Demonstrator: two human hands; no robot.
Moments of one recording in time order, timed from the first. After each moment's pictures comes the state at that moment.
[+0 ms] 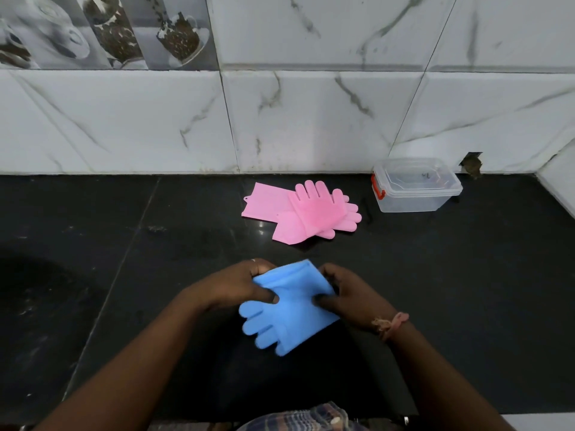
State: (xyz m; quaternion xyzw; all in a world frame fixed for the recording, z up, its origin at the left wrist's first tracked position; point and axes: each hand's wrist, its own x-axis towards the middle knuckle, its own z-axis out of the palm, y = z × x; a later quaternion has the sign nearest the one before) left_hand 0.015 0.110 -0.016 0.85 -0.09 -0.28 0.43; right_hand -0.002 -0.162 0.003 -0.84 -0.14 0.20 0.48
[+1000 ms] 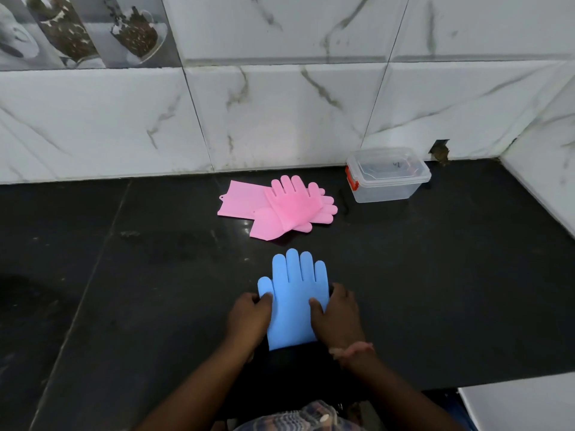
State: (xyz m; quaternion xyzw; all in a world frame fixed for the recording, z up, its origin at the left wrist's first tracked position) left_hand -0.046 0.011 -0.053 0.81 0.30 -0.15 0.49; right_hand -0.050 -0.156 -0.051 -0.92 0.16 0.07 0.35
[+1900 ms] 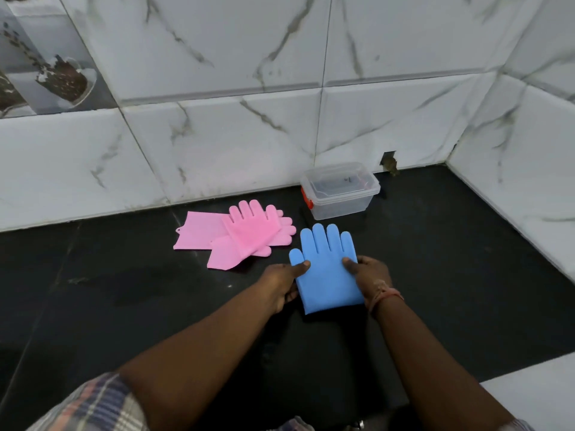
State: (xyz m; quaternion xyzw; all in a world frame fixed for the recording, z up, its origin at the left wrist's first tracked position) left_hand 0.072 -0.123 -0.035 0.61 0.25 -0.30 0.69; right_hand 0.050 -0.309 -0.036 -0.72 0.31 0.02 0.61
